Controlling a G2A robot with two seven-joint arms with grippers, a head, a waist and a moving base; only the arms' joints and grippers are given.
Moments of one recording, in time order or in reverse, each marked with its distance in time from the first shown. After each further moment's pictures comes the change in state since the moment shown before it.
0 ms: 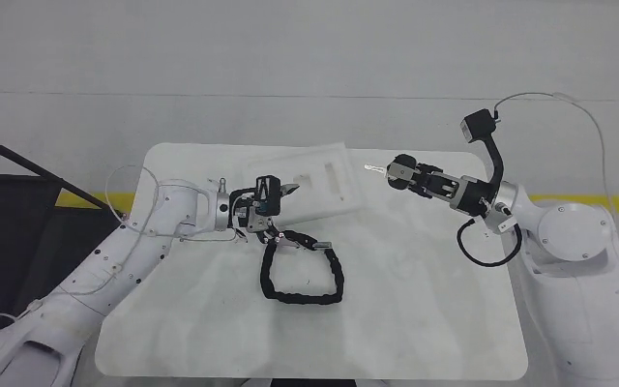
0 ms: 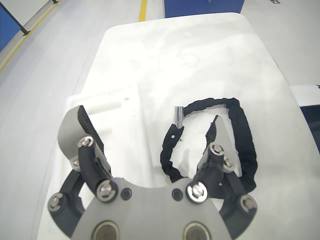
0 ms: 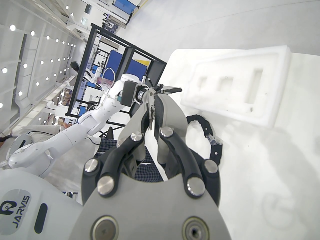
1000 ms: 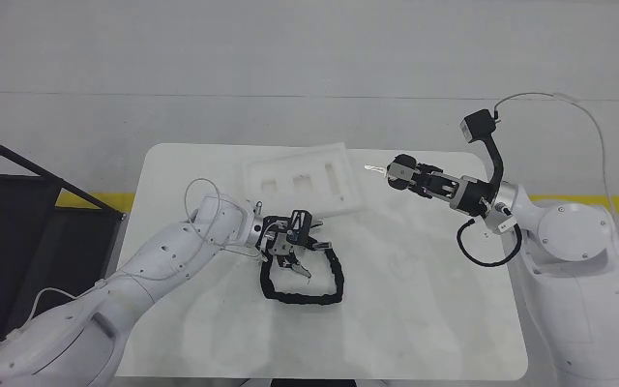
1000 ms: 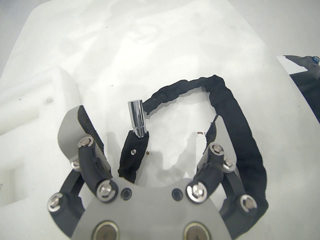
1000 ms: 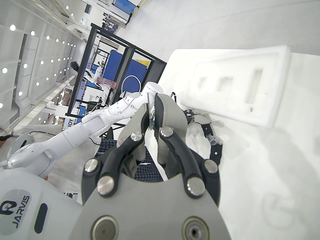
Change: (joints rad) left arm -0.085 -0.196 0.230 0.318 0.289 -0.047 0.277; right arm 0.000 0.000 0.000 0.000 0.000 0.000 0.000
